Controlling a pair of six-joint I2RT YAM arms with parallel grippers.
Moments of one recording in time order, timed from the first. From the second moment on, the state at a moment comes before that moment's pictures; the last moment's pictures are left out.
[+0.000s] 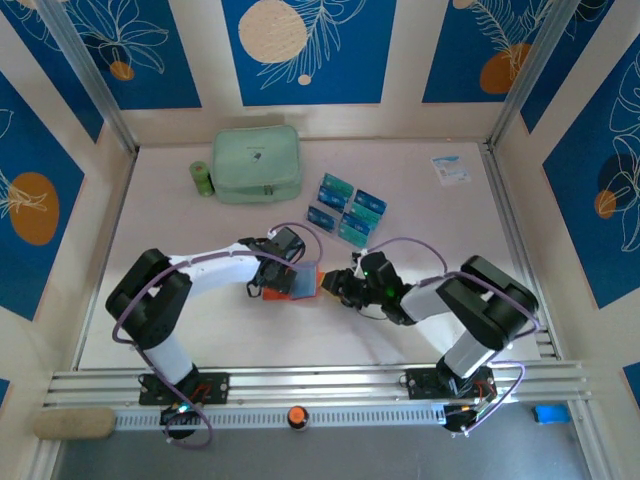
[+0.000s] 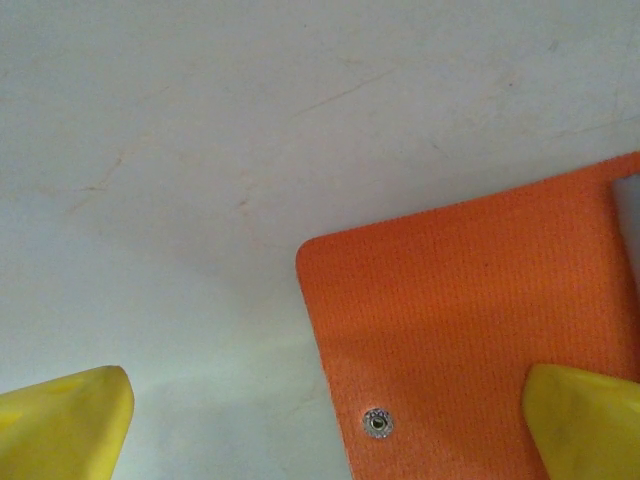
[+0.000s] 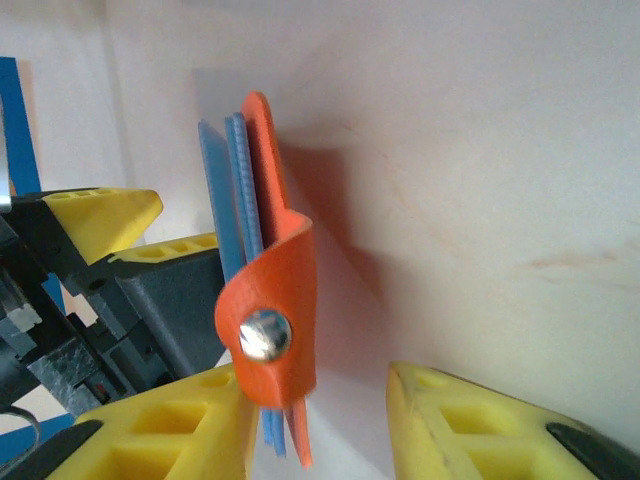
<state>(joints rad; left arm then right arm) -0.74 1.68 0.96 -0.62 -0.37 -0.37 0.70 1.59 0.38 0.63 -0.36 1.22</state>
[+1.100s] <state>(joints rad) -0.75 1.63 0.97 -0.68 -0.37 -0.42 0.73 1.57 0.79 0.03 -0.38 0.89</state>
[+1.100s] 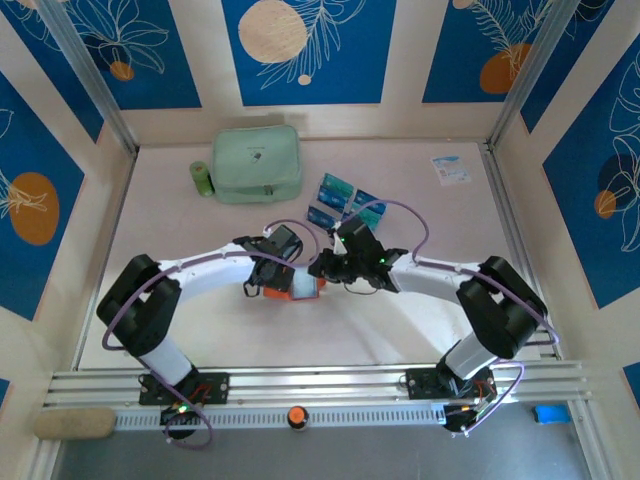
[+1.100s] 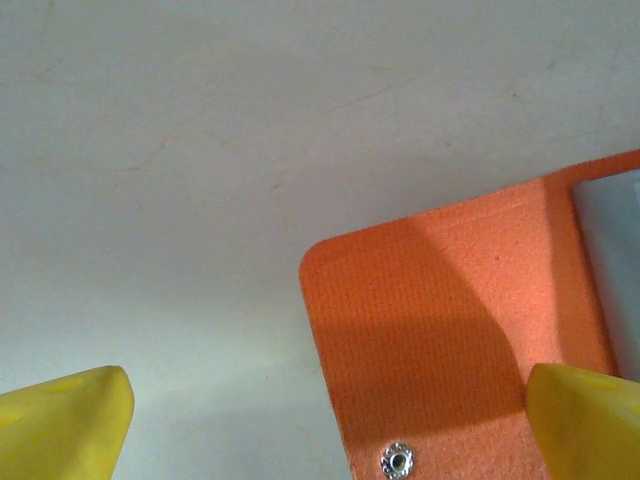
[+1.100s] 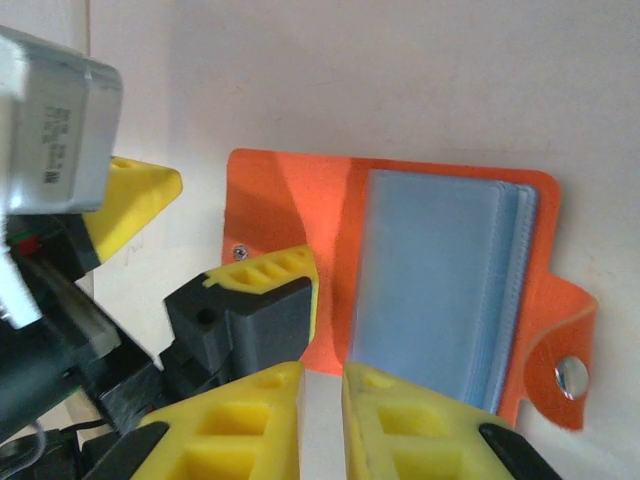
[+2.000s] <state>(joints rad) -0.75 1.63 0.97 -0.66 -0.37 -0.42 0.67 1.67 0.74 -0.03 -0.30 0.86</state>
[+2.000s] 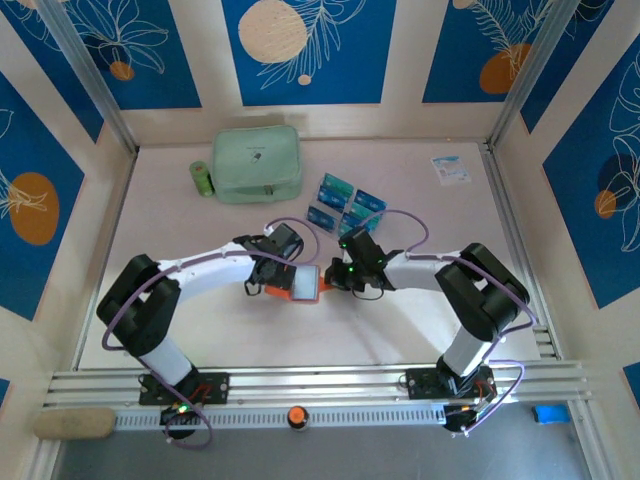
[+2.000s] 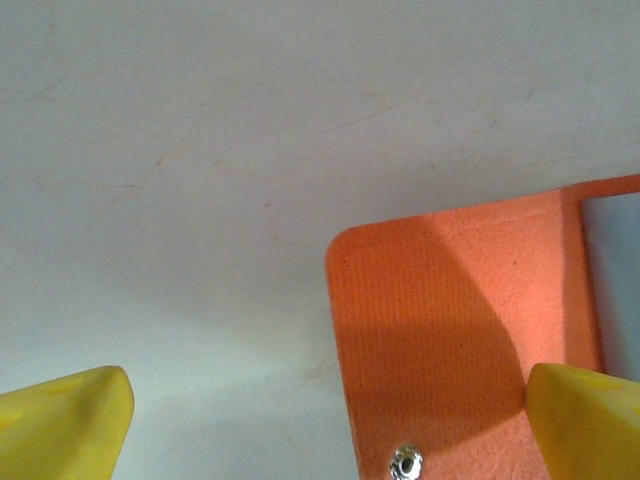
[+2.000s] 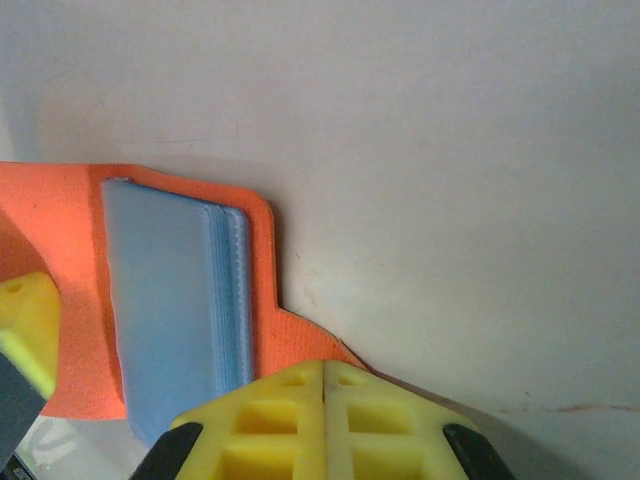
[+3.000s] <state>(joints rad) -0.75 1.60 0.89 -0.58 -0.34 -0.49 0.66 1.57 0.72 -0.11 -0.34 0.83</state>
